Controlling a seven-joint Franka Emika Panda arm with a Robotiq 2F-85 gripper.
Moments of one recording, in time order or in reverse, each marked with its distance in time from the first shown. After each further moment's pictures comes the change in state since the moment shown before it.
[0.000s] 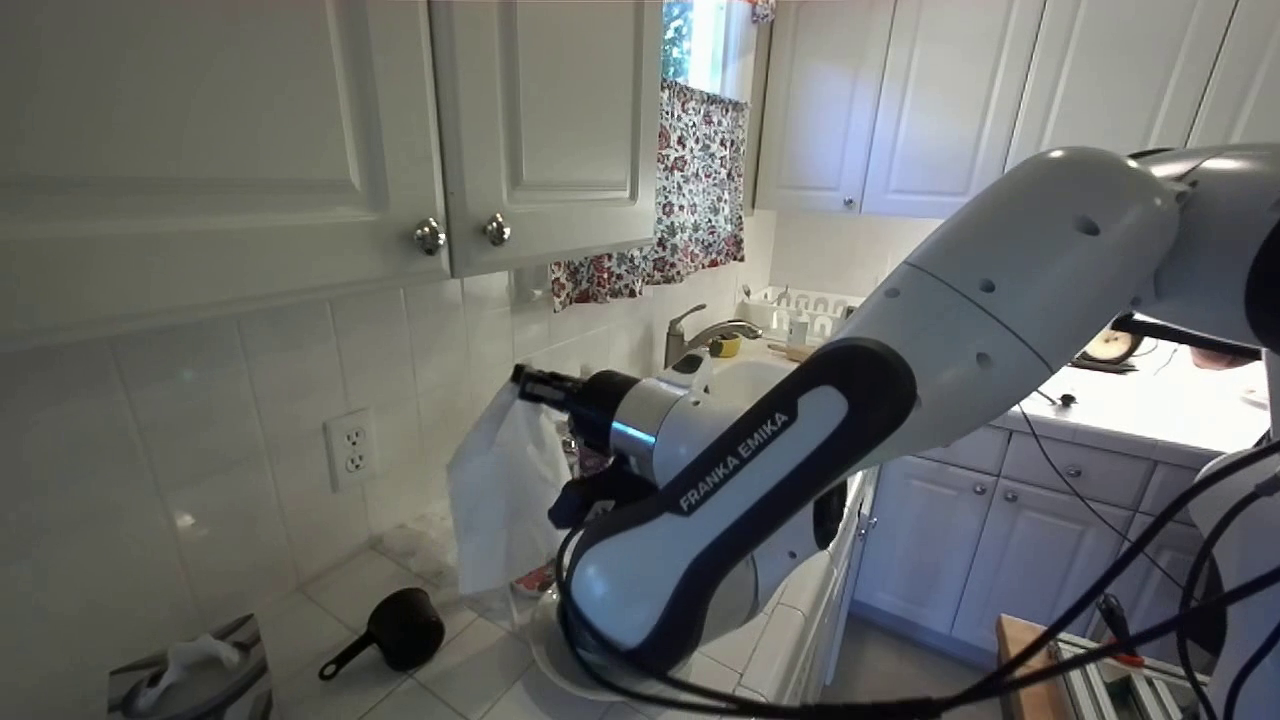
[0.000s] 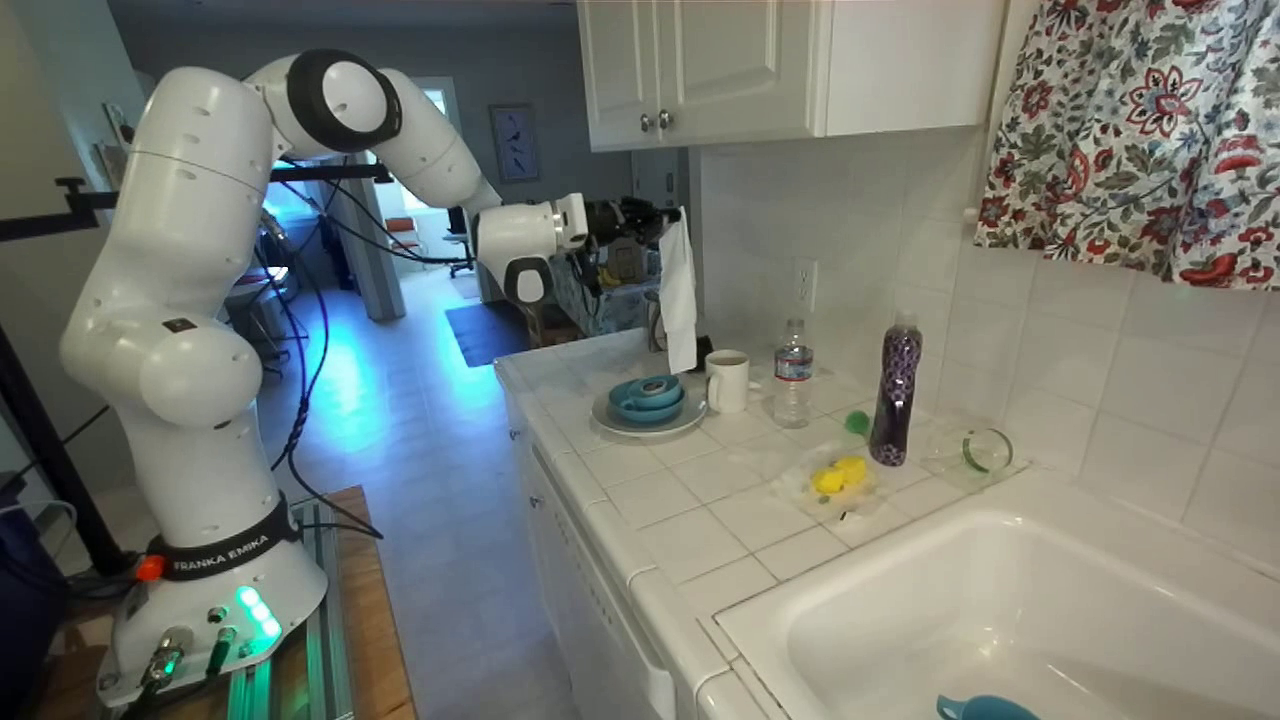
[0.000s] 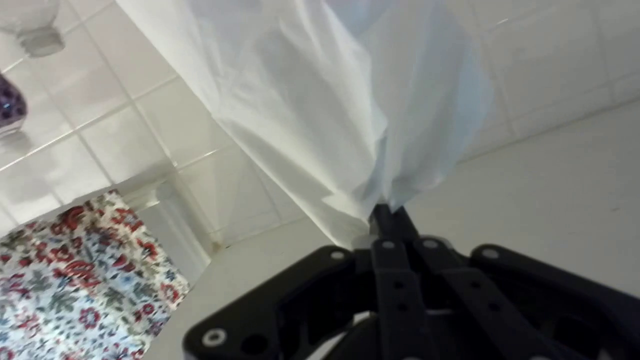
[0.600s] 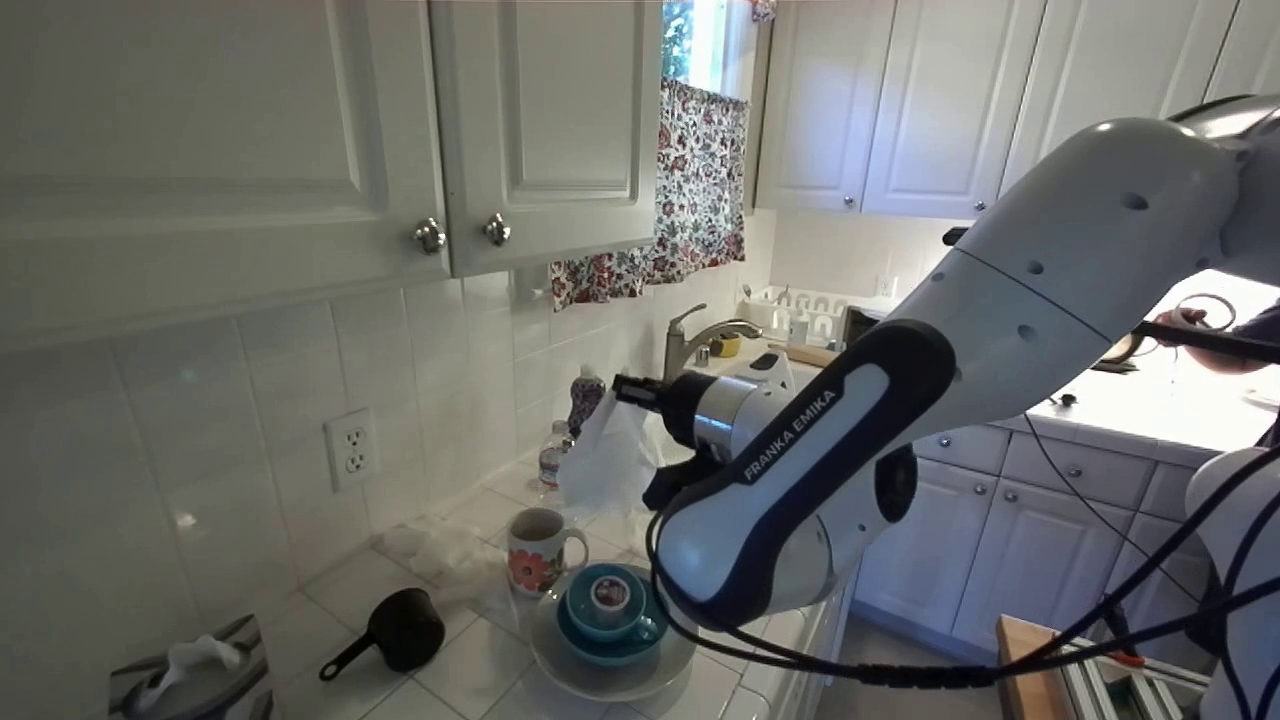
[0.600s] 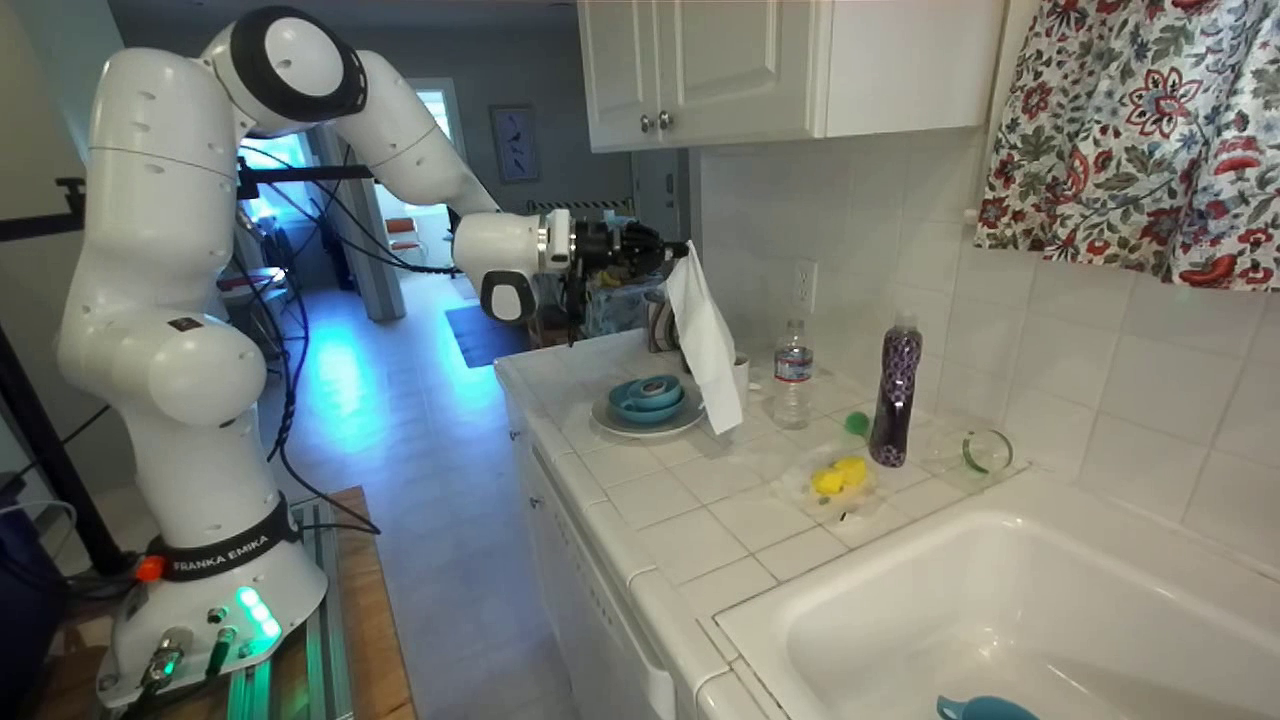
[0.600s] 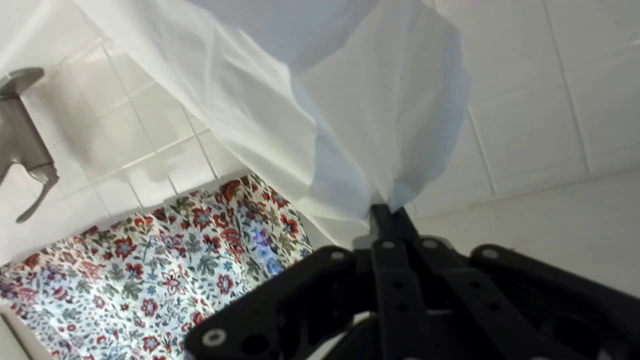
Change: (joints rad) arm 0.042 -0.132 -0.121 -0.268 0.121 -0.016 0.016
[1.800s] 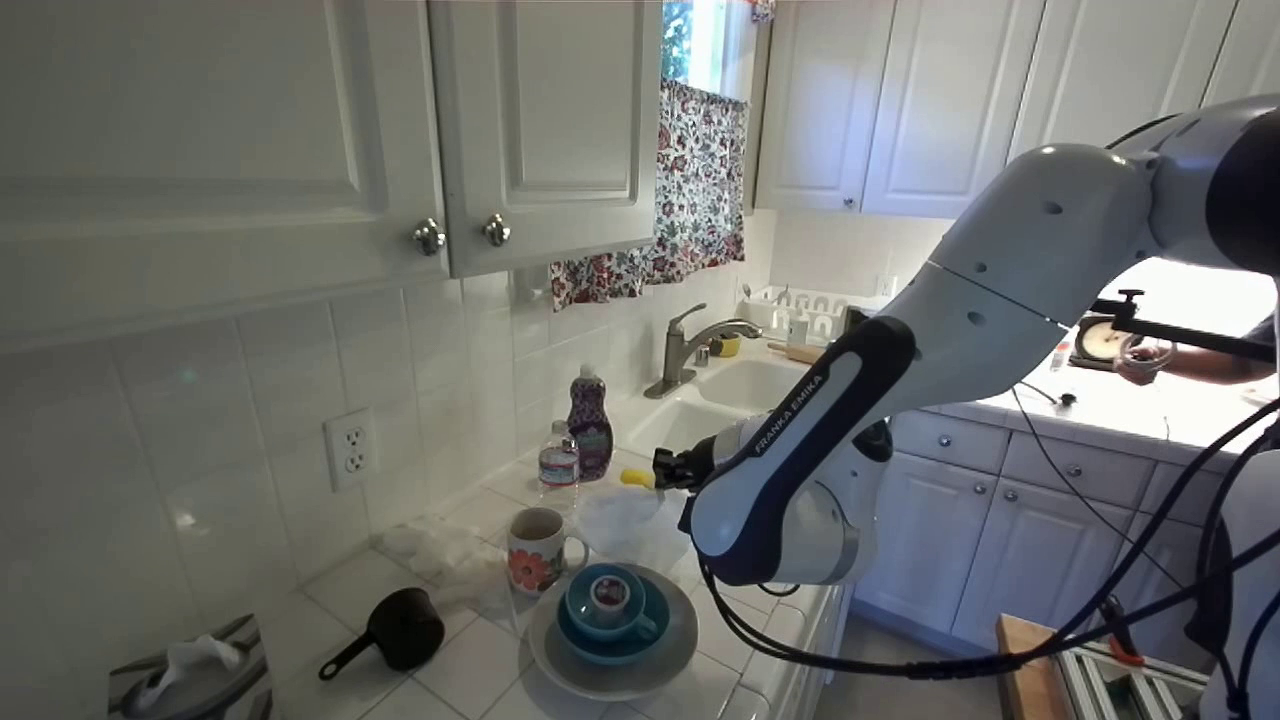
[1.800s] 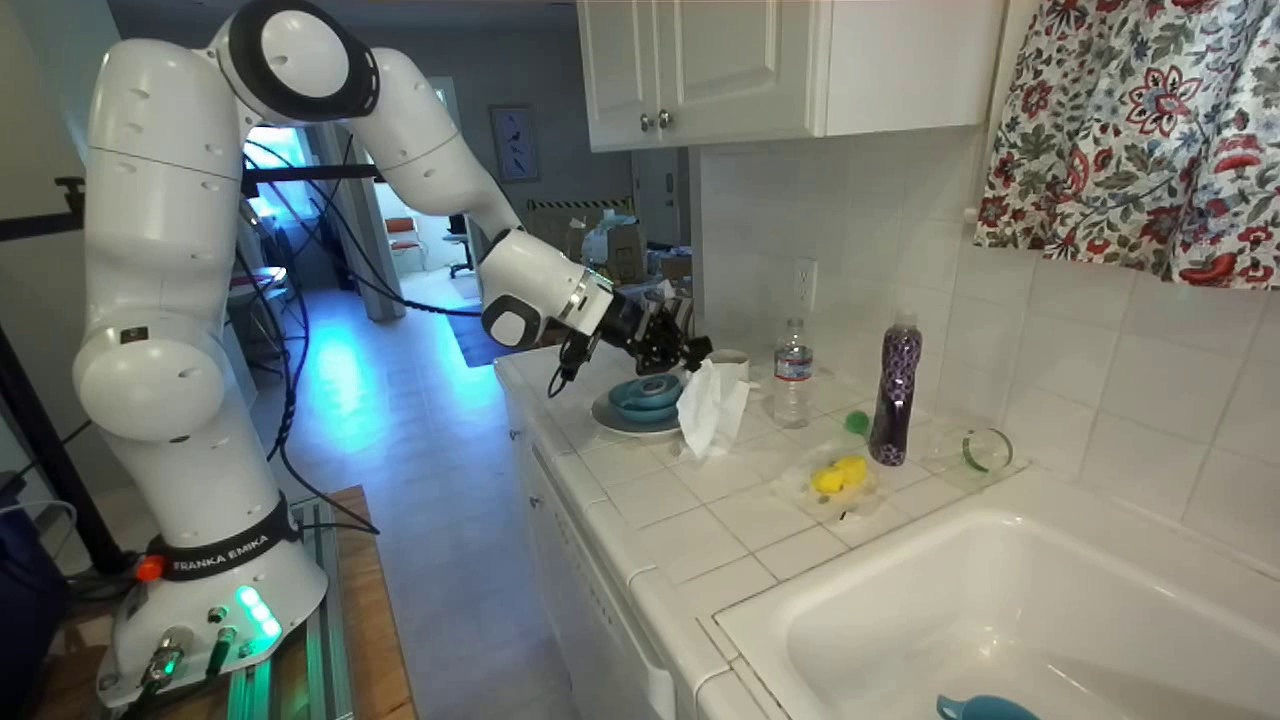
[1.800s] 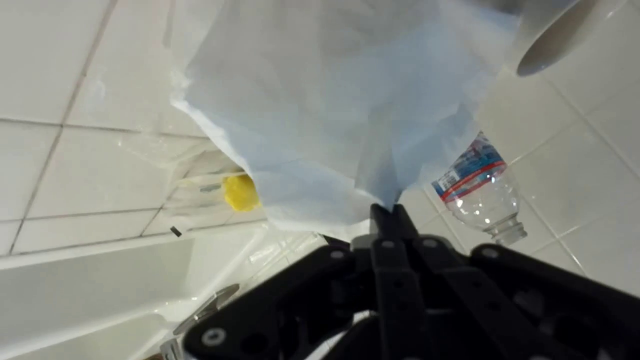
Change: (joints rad) arm -0.377 -0.015 0.251 -0.105 0.047 -0.395 0.151
